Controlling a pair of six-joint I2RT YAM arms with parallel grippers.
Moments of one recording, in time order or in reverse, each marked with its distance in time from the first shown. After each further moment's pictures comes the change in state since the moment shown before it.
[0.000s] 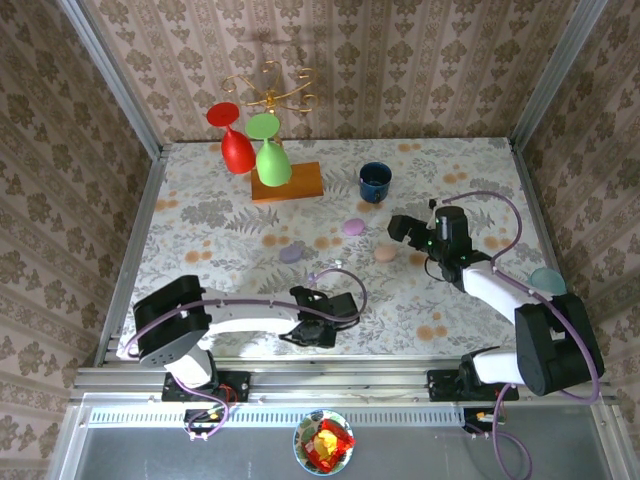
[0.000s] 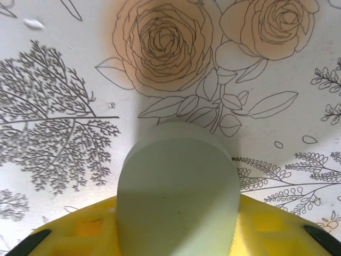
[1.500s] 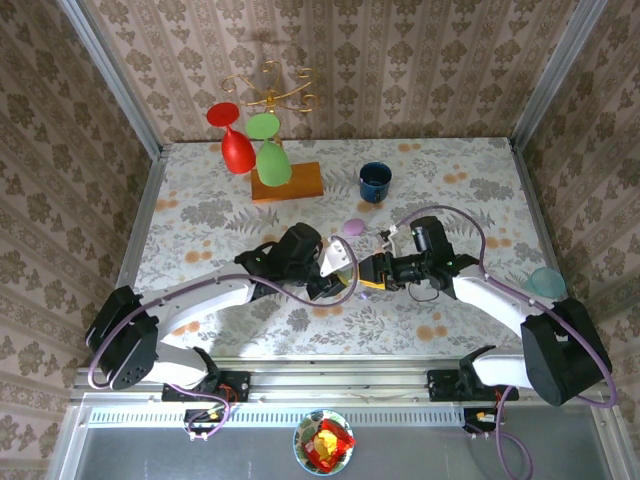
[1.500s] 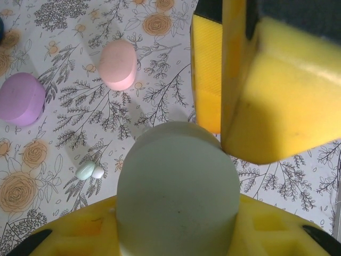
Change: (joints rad) left arm 0.366 -0.252 -0.037 0.455 0.385 1.302; right arm 0.200 -0.042 0.027 -0.240 -0.781 0.113
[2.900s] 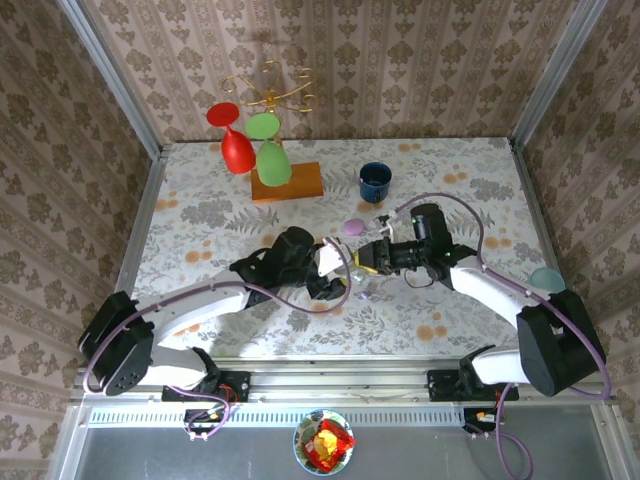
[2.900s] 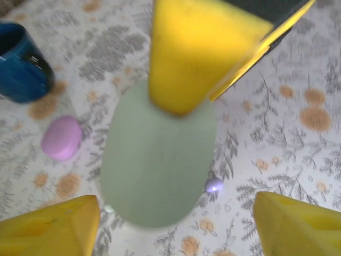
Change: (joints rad) left arm 0.053 -0.108 -0.146 0.296 0.024 -0.061; right arm -0.059 0.024 0.074 0.175 -0.035 0.151
